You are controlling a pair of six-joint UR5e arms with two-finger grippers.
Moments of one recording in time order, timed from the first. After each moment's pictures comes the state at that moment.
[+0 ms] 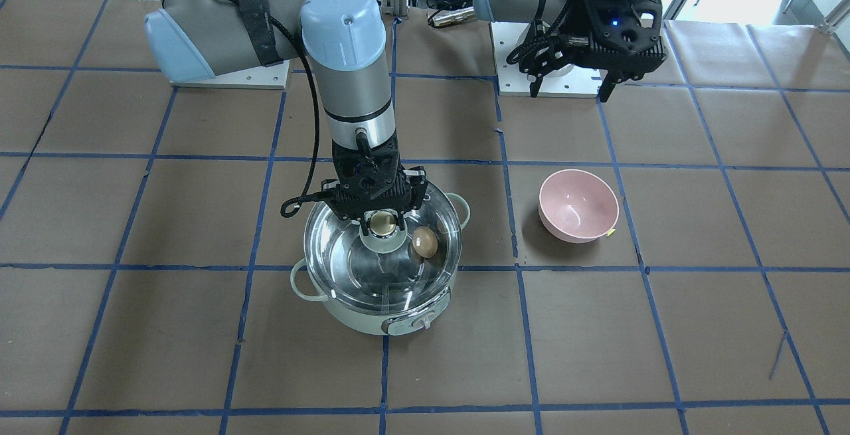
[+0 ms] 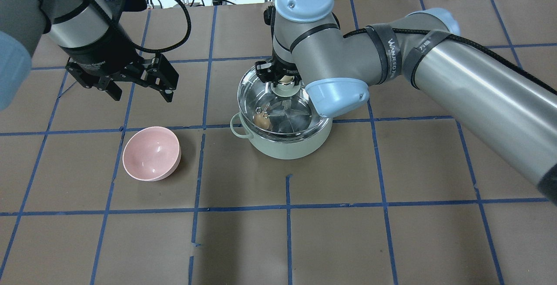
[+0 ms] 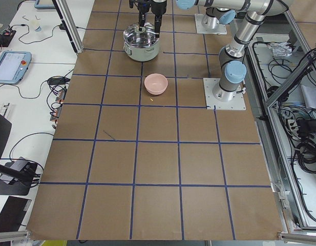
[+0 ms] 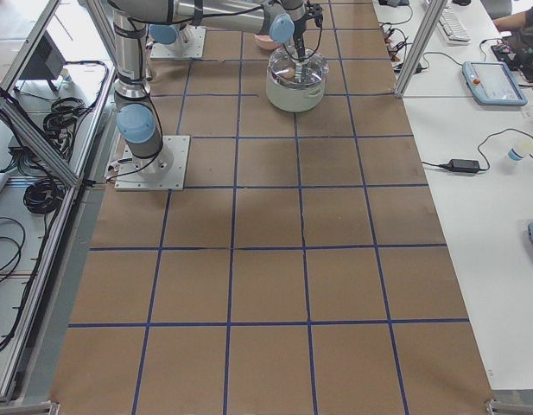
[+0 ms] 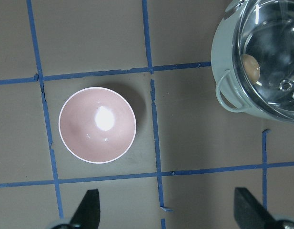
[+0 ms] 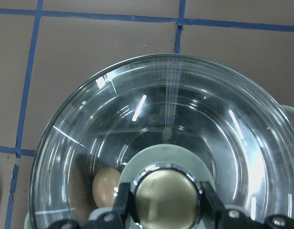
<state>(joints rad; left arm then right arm) -1.60 -1.47 -1.62 -1.62 1.59 0.04 1.94 -1.27 1.62 -2.18 -1.54 0.26</state>
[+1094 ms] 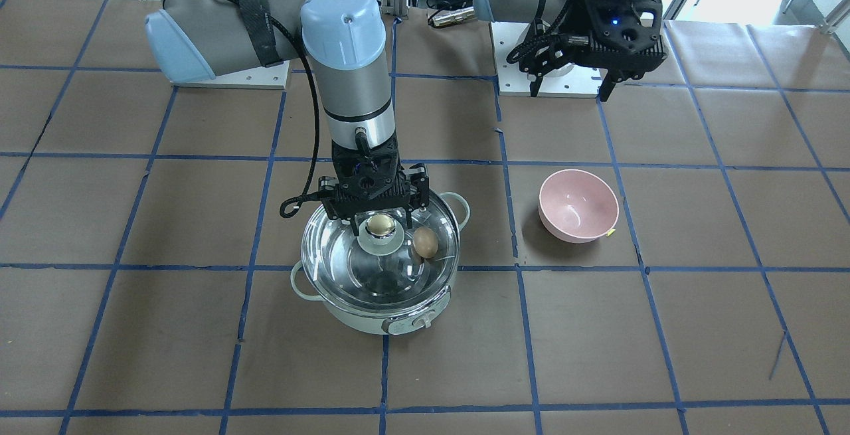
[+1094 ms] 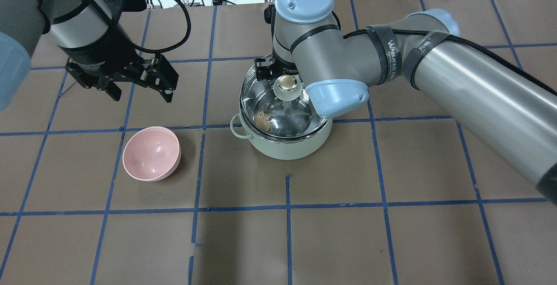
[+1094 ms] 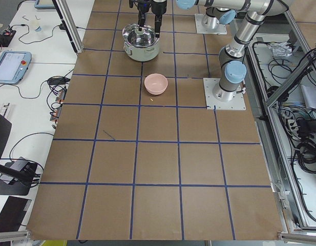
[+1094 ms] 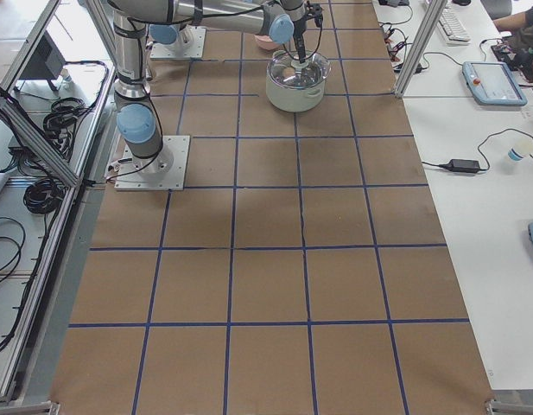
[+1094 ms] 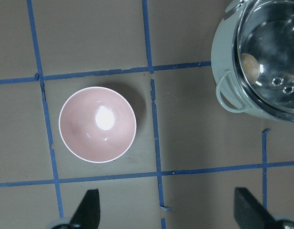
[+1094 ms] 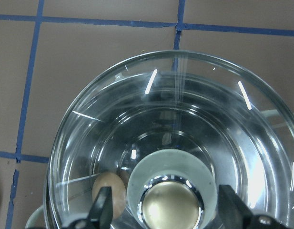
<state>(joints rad) -1.60 -1.47 -1.62 -1.62 1.59 0.04 1.93 -1.27 1.63 -2.22 -1.55 0.26</state>
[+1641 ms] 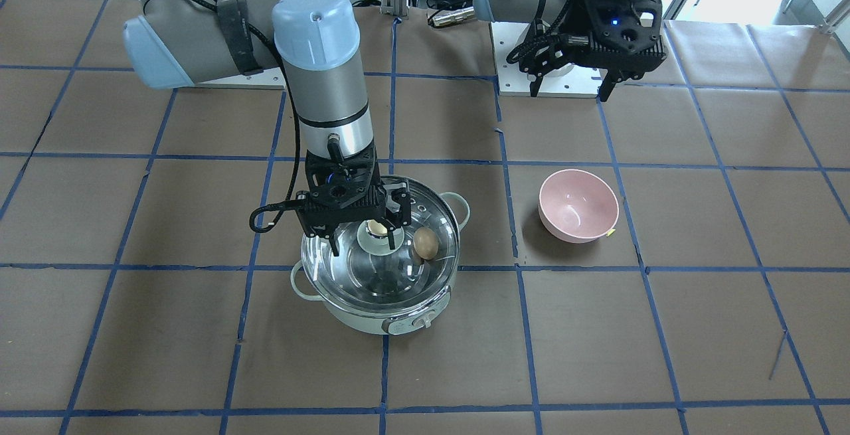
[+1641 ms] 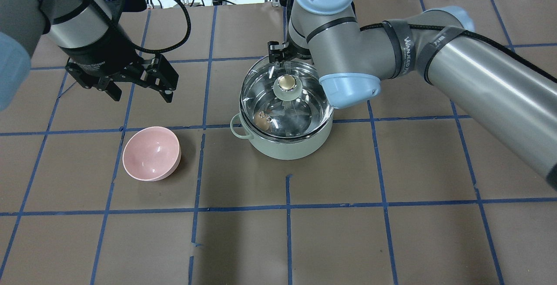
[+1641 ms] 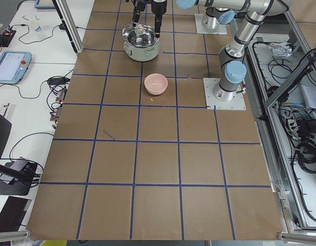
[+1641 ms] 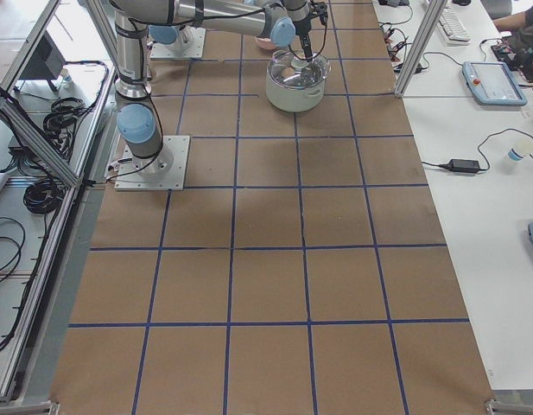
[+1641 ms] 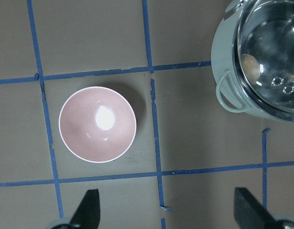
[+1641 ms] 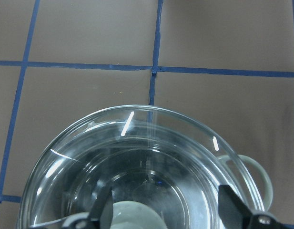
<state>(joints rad) -1.60 -1.47 -1.62 -1.62 1.59 0.04 1.87 -1.27 1.63 -2.30 -1.57 0.23</state>
